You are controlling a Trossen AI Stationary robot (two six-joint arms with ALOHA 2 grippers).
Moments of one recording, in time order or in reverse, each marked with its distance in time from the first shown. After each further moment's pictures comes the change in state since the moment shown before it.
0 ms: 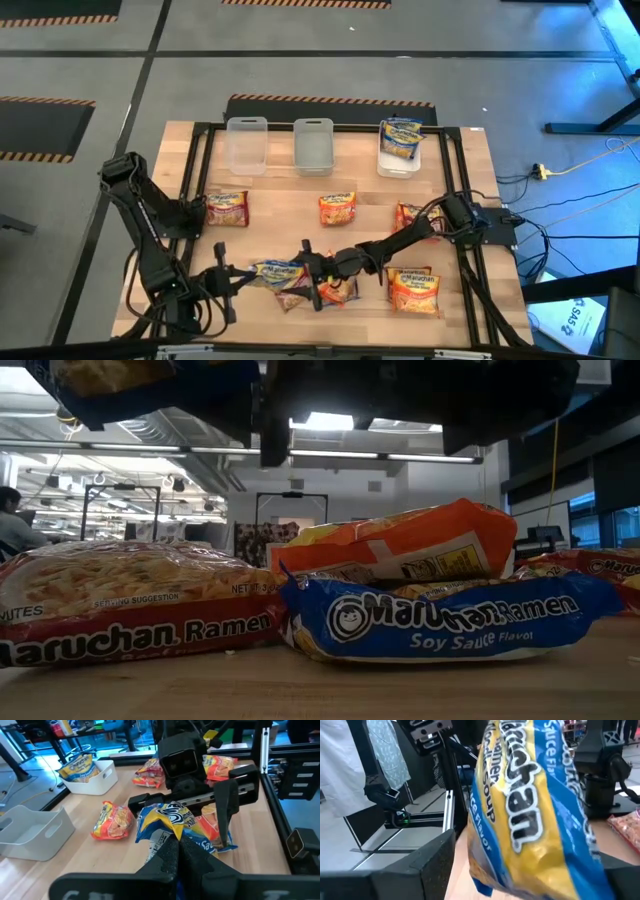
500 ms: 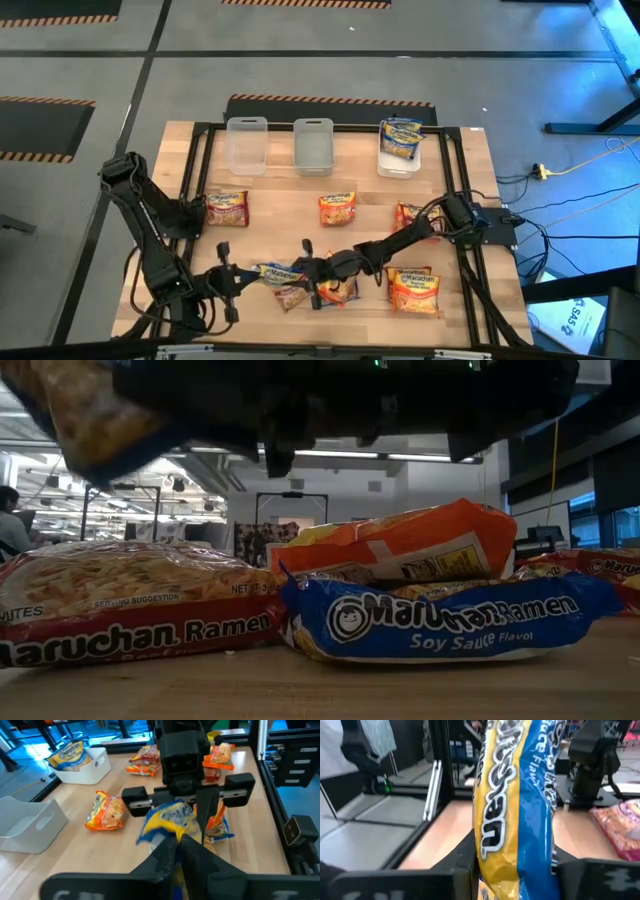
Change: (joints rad) left arm 0.028 0.000 0.000 0.000 0.085 0.014; right arm 0.000 -0.001 0.000 -0.128 0.030 -0.129
